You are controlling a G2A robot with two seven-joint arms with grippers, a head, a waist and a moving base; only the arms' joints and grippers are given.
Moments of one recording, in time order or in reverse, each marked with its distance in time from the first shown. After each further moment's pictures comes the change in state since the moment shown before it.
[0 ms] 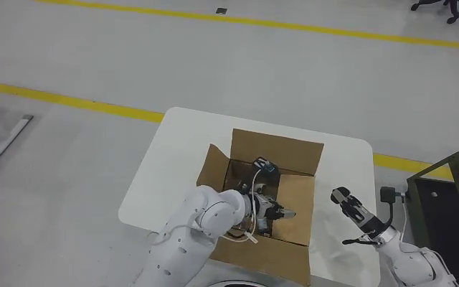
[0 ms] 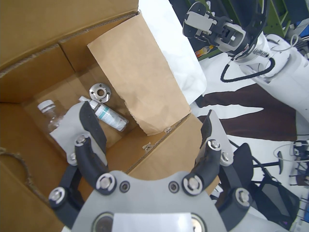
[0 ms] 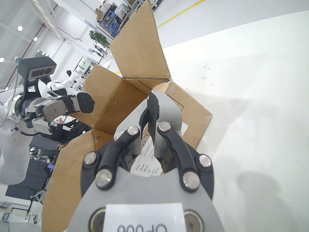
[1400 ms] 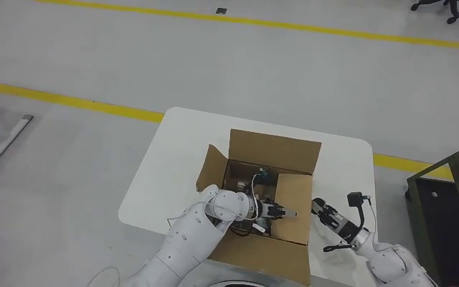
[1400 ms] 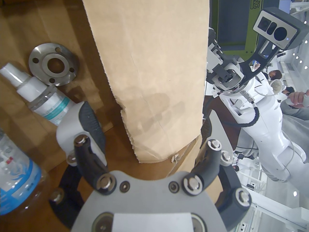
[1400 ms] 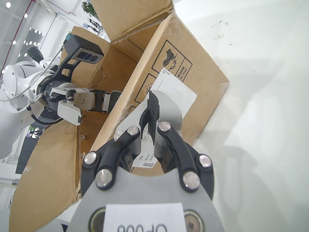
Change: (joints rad) left arm -0.153 -0.052 0.093 0.535 -0.388 0.005 0.144; right arm 0.096 -0.037 -0.162 0.127 -0.112 -0.005 0.017
